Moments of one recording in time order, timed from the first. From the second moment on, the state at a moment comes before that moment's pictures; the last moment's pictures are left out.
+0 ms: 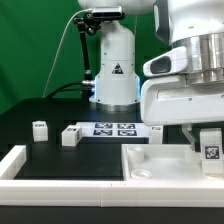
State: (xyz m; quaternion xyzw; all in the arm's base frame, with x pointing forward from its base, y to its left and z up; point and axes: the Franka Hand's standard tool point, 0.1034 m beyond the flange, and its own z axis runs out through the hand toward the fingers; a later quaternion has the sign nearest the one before) arm 0.622 0.112 0.067 -0.97 0.23 -0.09 0.08
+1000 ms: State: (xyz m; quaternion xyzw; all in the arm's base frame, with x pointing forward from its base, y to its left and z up) arm 0.618 0.111 0.065 -0.81 0.57 -0.08 0.12
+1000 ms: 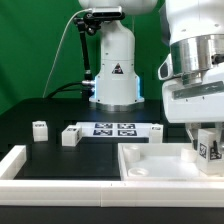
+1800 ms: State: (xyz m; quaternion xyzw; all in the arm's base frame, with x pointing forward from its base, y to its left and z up) arm 0.617 0.115 0.066 -0.97 0.21 -0.10 0.07
